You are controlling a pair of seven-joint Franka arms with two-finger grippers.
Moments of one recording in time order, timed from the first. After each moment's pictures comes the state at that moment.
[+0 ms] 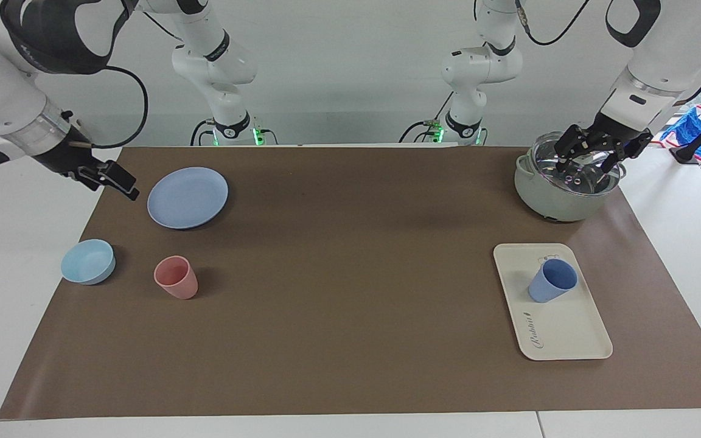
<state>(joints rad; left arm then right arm) 0.04 0.01 -0.08 -1.52 -0.02 1.54 0.06 -0.16 0.20 -0.01 -1.32 0.08 1.39 0.15</state>
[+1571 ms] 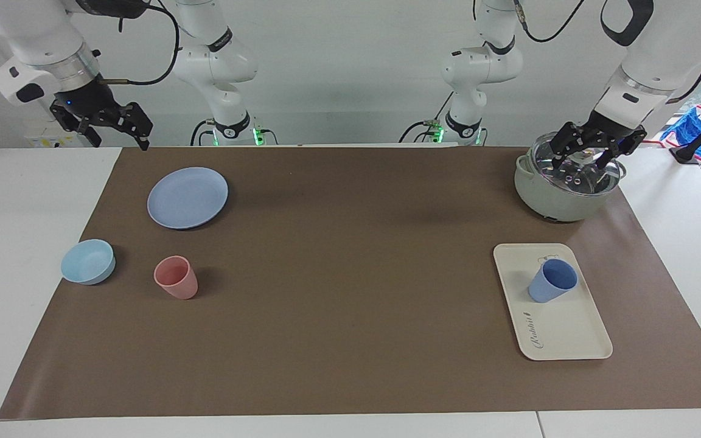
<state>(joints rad) 0.04 -0.02 -0.08 -1.58 -0.02 1.54 0.06 0.01 -0.06 -0.10 -1.57 -0.03 1.42 0.01</state>
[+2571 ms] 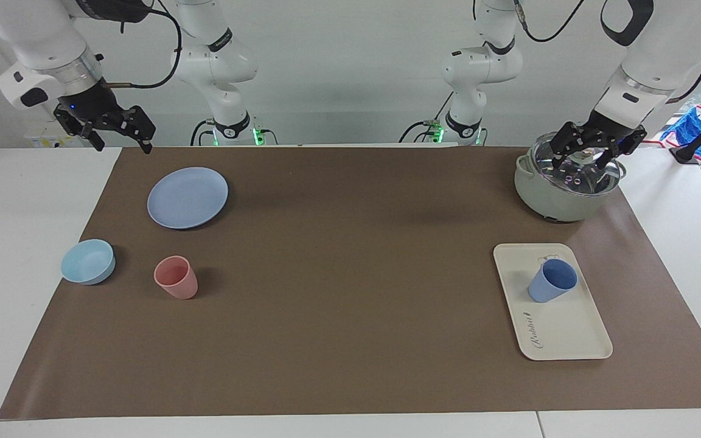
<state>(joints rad) 0.04 -0.02 -0.08 -1.58 -0.02 1.54 0.06 0.02 -0.06 -0.11 -1.60 -0.02 1.47 0.01</state>
